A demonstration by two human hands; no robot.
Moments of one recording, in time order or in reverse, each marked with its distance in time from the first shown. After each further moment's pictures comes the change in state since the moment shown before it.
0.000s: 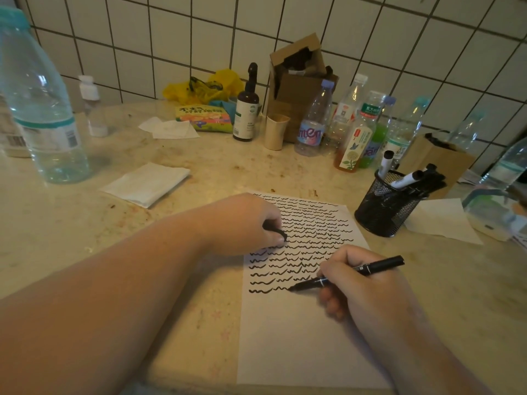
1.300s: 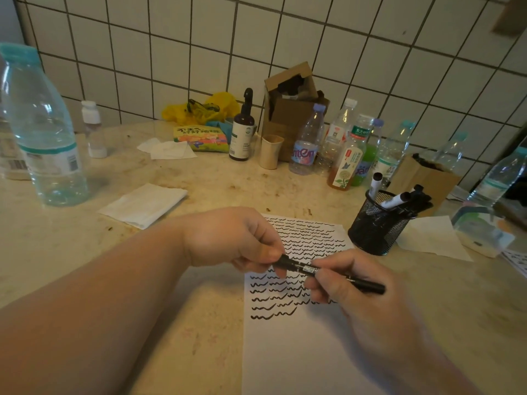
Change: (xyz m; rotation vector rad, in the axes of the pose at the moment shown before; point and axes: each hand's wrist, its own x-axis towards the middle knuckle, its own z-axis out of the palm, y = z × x) left_hand -0.013 -0.005 -0.023 -0.747 -0.327 0.181; right_hand -0.001 -0.010 -0.005 0.198 -0.079 -0.292
